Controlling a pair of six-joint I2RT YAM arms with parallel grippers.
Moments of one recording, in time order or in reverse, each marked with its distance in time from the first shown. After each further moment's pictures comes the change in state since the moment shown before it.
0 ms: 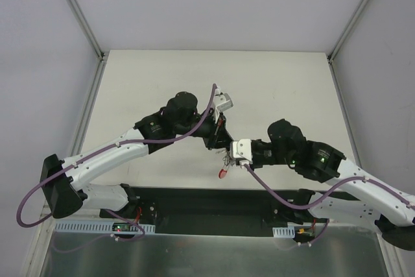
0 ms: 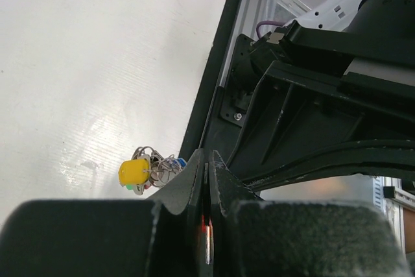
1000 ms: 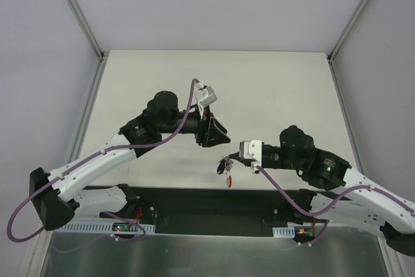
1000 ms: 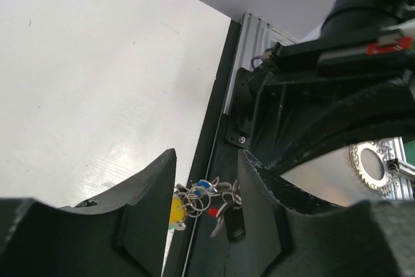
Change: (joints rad) left arm 0.074 -0.100 -0.080 0.127 0.055 -0.018; right arm 0.004 -0.106 -0.117 0.195 -0.014 0.119
